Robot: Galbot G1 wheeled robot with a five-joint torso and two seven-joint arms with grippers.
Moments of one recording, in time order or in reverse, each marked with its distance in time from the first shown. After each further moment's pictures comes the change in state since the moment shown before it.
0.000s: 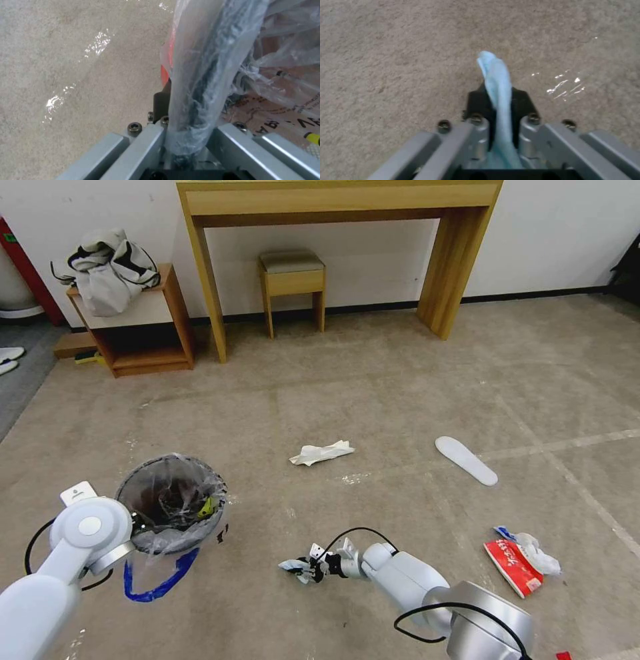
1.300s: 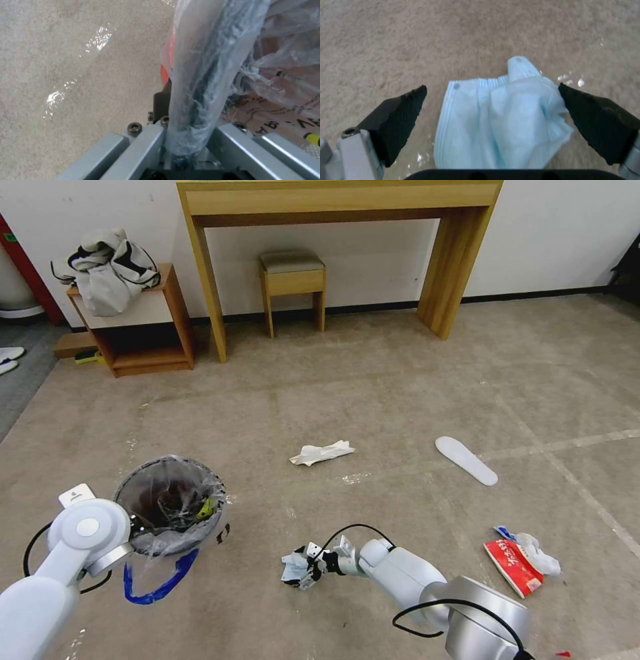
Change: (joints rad) left arm 0.011 -0.010 -0.013 0.008 -0.012 0.009 -0.003; right arm 0.010 0.000 -0.042 -0.003 0.006 -0.003 0.003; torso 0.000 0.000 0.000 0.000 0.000
